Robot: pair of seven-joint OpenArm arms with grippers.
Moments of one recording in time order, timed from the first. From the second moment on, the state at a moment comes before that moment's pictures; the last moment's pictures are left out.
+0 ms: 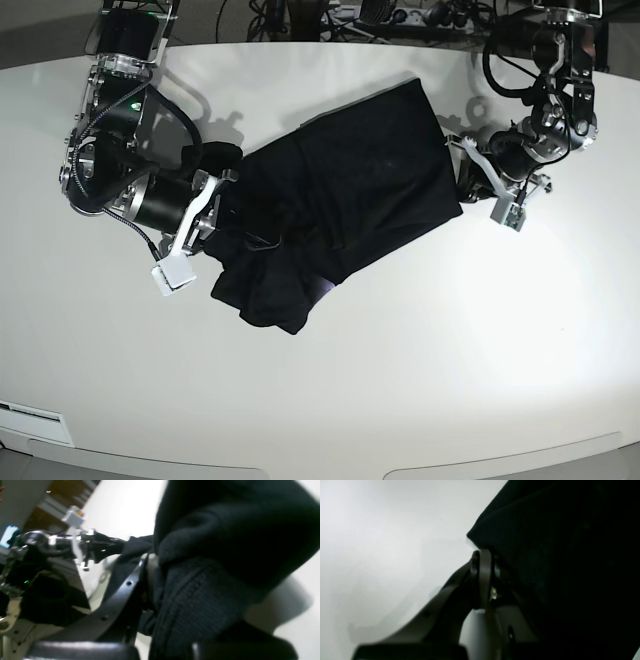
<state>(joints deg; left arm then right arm) 14.4 -25.9 -5.7 101.9 -31.9 -23.1 45.0 0.8 4.5 12.9 103.3 66.7 34.4 -76.9</state>
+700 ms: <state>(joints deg) 13.7 -28.3 -2.0 117.0 -39.4 -34.0 45.5 -0.6 4.6 12.9 103.3 61.6 37.1 -76.1</state>
